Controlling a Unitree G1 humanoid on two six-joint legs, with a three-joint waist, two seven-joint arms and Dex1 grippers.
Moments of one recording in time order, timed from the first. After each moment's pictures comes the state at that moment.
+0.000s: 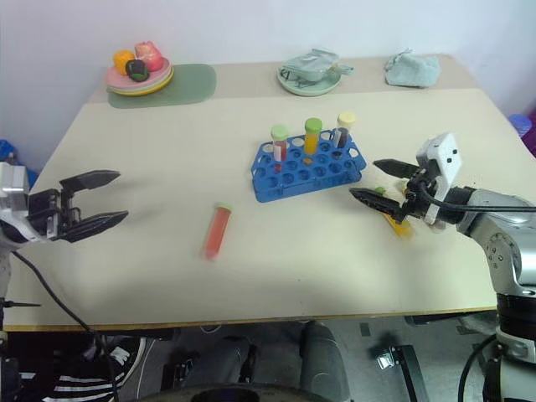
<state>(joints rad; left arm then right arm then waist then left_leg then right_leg) -0.24 0.83 0.40 0.24 -0.67 0.10 -1.50 -0.29 -0.86 -0.28 -0.12 0.63 0.65 0.93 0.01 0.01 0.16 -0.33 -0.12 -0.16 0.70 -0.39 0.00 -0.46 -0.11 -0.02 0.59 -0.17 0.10</state>
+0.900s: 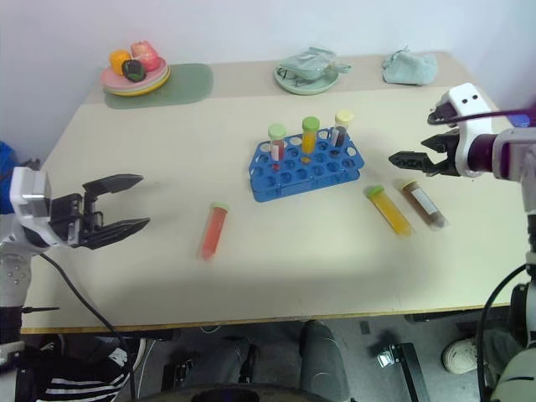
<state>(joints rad) -0.19 0.70 0.34 -0.02 -0.69 0.18 -1.39 -0.90 -1.09 0.08 0.33 0.36 1.07 0.93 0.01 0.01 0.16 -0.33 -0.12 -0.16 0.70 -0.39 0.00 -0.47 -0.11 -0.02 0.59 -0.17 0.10</state>
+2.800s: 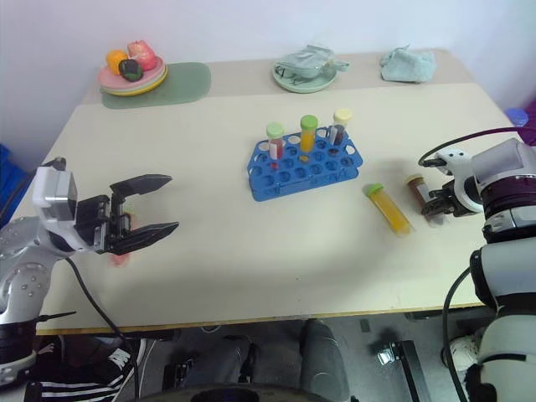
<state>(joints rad) -0.13 0.68 0.29 -0.26 -0.78 0.28 -1.23 -1.07 -0.94 0.39 0.92 -0.11 1.12 1.15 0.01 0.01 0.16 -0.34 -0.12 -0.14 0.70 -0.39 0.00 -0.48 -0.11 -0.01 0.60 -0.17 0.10</state>
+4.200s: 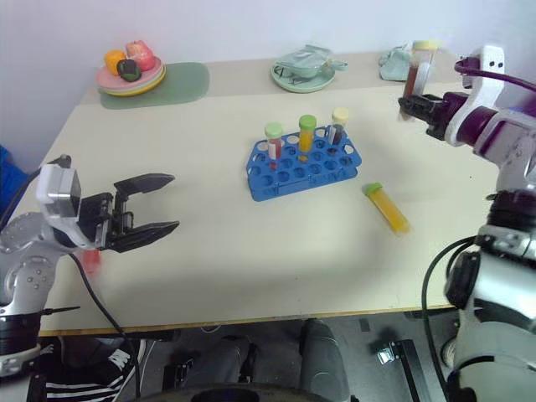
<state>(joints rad) -0.19 0.68 0.26 -0.19 -0.77 0.27 -1.27 -0.84 -0.69 -0.42 0.23 0.39 0.90 0.71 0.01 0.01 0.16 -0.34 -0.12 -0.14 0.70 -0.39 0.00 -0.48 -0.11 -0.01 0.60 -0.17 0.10</state>
